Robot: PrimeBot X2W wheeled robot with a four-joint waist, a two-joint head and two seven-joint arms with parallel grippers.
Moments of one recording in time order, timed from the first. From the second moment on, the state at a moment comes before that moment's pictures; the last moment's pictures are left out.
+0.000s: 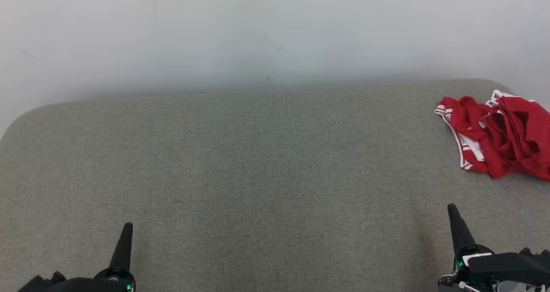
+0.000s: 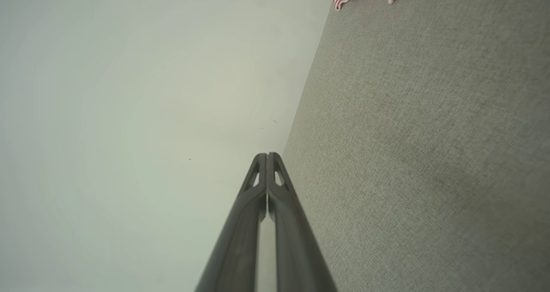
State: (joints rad) left arm -0.07 0.05 0.10 0.23 -1.32 -0.11 0.04; right arm -0.08 -0.08 -0.05 0.24 1.38 0.13 0.03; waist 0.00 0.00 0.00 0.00
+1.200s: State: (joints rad) left arm -0.11 0.05 0.11 0.25 -1.60 -0.13 0.11; right arm -0.11 -0.06 -0.10 0.25 1.61 0.13 0.10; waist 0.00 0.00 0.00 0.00
